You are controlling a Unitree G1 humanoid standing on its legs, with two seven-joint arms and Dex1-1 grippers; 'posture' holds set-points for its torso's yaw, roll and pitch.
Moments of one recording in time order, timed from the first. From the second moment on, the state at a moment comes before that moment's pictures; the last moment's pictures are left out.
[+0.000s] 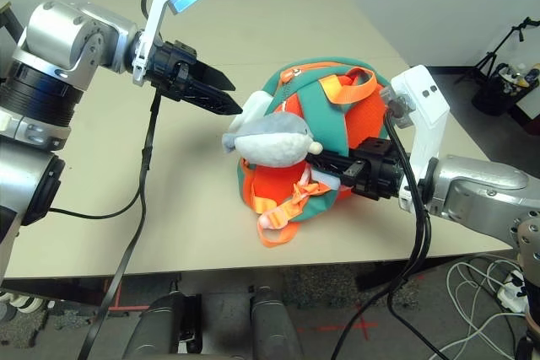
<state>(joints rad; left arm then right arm) -1.42 0.46 -0.36 0.53 -0.33 1.00 -1.40 -0.26 -1.10 -0.33 -0.50 1.36 1.07 0.36</state>
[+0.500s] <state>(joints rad) -1.43 0.46 -0.36 0.53 -0.33 1.00 -1.43 -0.27 -1.10 -0.33 -0.50 1.36 1.08 0.37</state>
